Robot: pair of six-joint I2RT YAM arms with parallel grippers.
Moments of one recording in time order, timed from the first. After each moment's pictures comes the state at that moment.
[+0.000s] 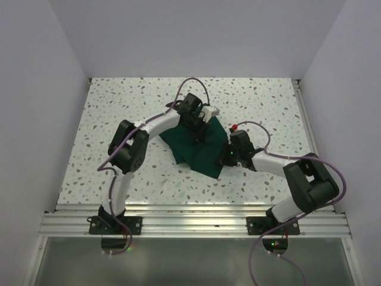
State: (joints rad) left arm -0.61 2.19 1.73 -0.63 0.53 0.12; right arm 0.48 1.53 0.64 0.02 -0.15 0.70
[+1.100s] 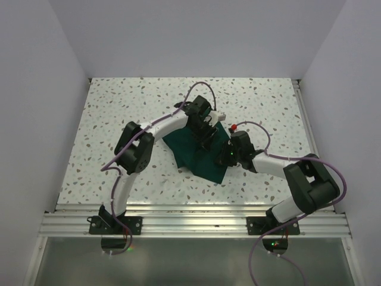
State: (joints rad) left arm -0.67 2.23 1.84 -0.79 0.46 0.08; right arm 0.48 1.51 0.61 0.09 -0.17 0.67
